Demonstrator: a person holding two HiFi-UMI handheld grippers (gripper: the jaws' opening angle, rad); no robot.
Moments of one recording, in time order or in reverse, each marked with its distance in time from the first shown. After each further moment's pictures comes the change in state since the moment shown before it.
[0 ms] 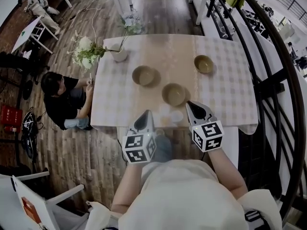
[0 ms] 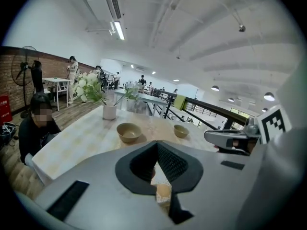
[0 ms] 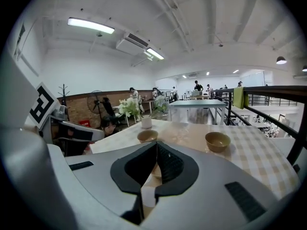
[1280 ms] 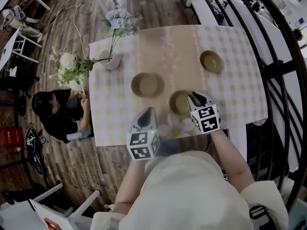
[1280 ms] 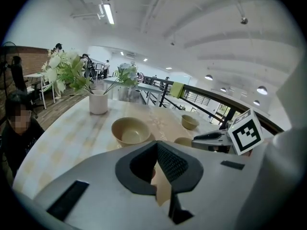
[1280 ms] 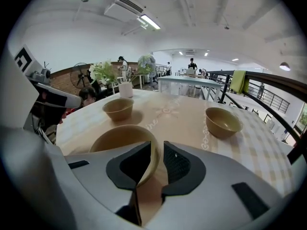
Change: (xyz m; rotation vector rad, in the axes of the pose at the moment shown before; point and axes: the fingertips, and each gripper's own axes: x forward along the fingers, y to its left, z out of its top) left arm 0.101 0.052 -0.003 0.056 0.157 -0.101; right arm 0.123 -0.065 -0.084 -0.039 0.328 -0.134
